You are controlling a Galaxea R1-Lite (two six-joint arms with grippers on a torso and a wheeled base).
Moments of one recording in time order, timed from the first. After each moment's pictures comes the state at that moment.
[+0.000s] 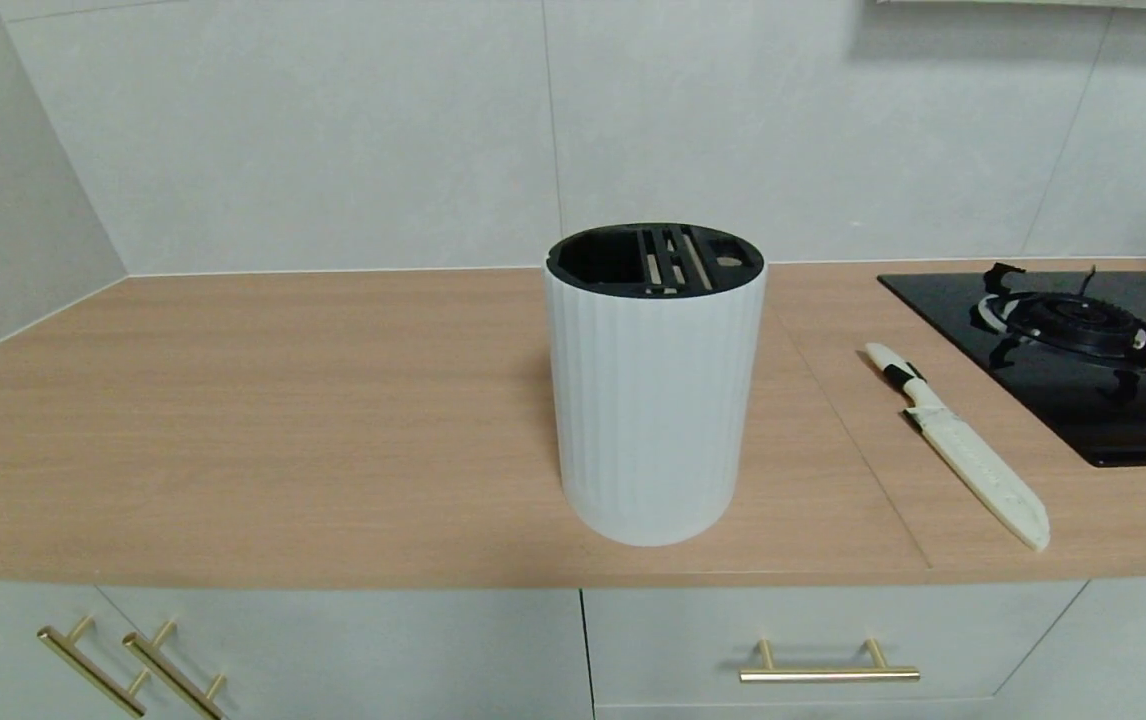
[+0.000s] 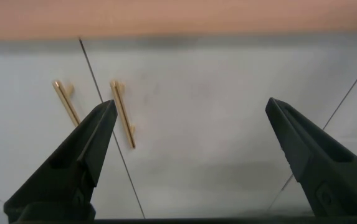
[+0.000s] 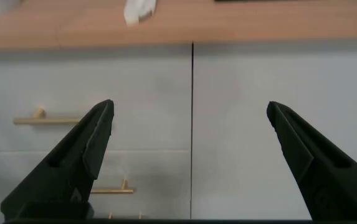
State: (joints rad) left arm 0.00 0.00 0.00 0.00 -0.02 0.01; right arm 0.00 0.00 0.00 -0.01 0.00 0.02
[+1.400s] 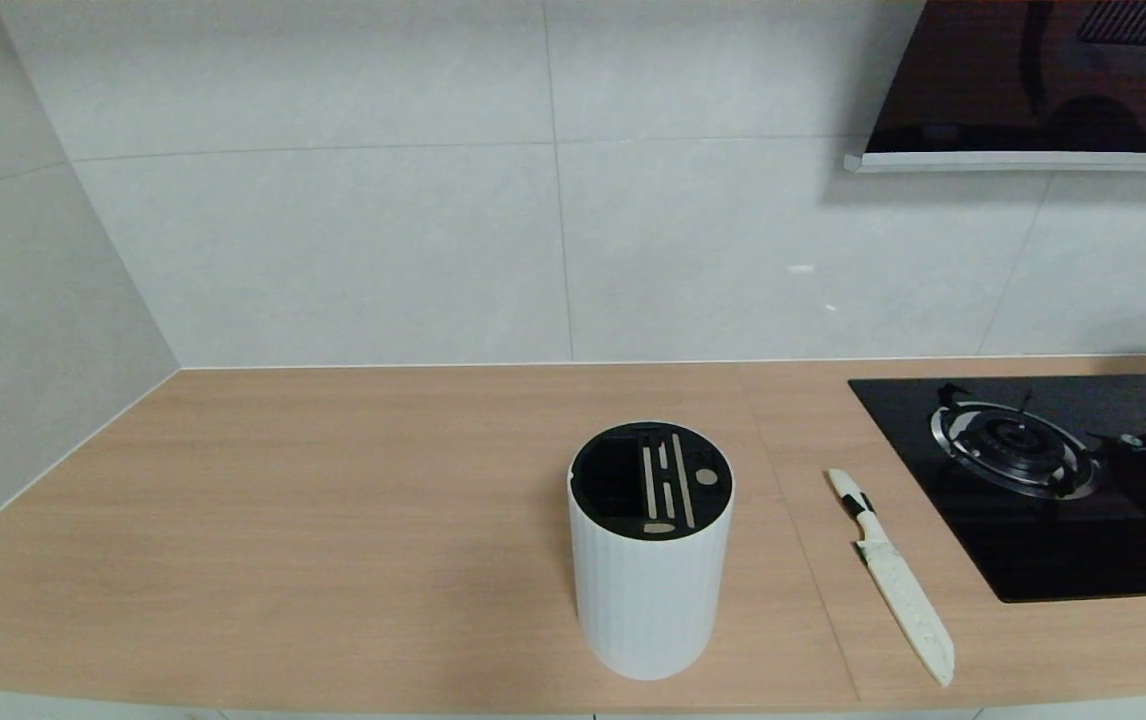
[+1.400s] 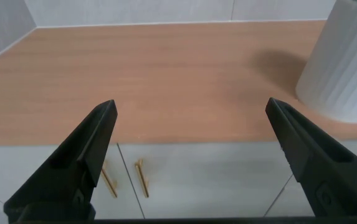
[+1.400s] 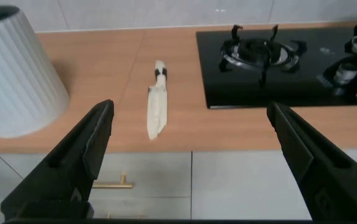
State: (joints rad) left arm 0.00 0.00 0.00 0.00 -0.02 0.01; right arm 0.00 0.00 0.00 -0.01 0.00 0.02
